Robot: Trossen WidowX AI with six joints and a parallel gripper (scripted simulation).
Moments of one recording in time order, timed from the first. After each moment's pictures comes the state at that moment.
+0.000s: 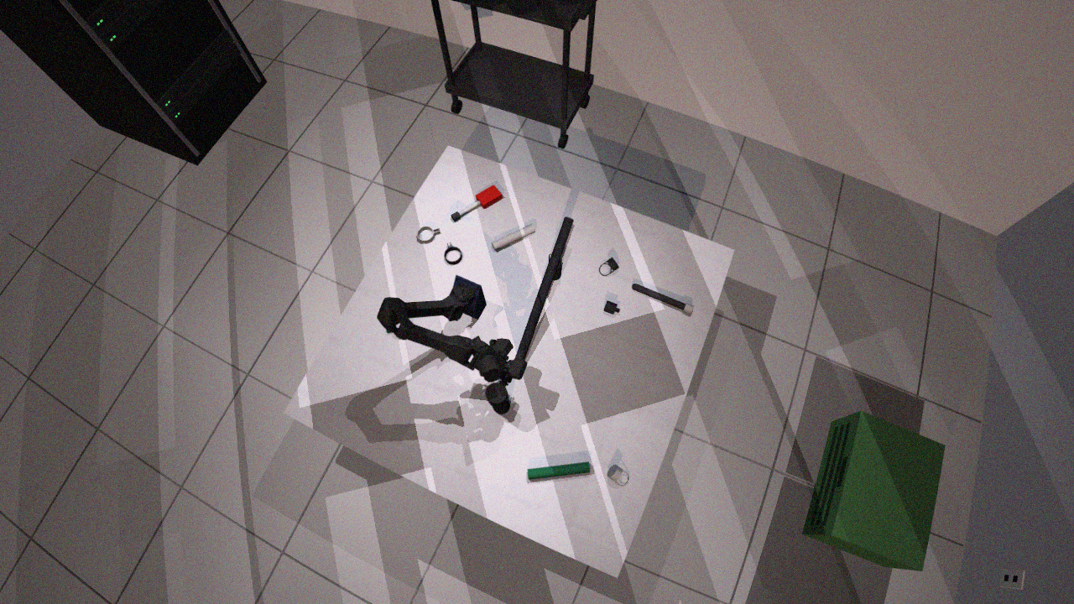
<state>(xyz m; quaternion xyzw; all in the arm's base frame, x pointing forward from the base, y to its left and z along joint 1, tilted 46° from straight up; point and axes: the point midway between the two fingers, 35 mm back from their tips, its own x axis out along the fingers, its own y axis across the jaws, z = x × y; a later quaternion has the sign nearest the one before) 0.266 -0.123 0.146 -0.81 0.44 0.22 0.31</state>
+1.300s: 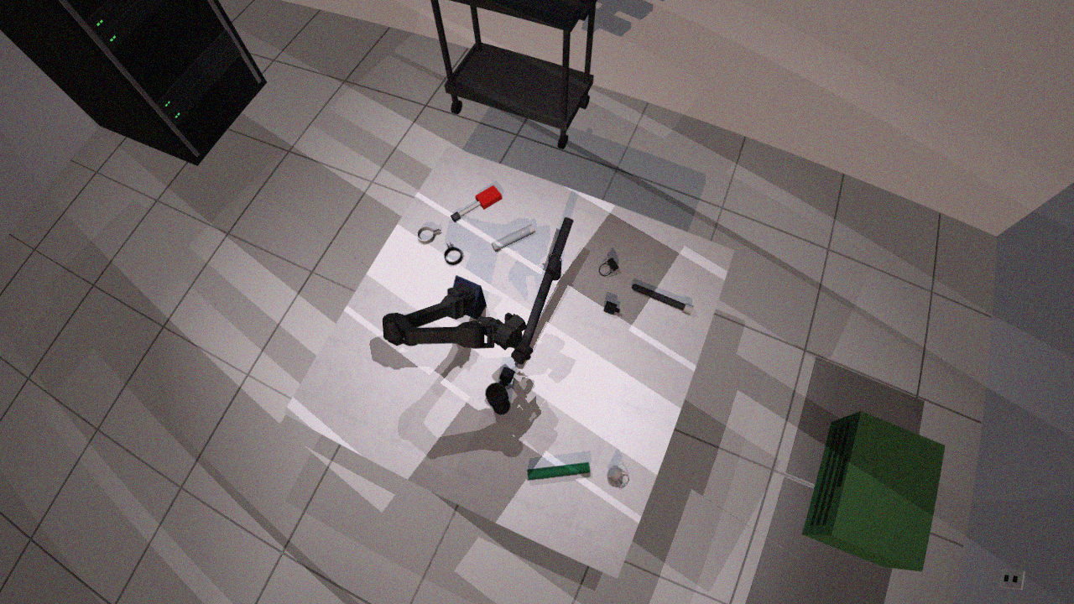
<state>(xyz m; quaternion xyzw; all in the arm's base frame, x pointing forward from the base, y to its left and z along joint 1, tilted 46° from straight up) 0.263 -0.032 0.128 -0.71 0.49 0.14 0.48</state>
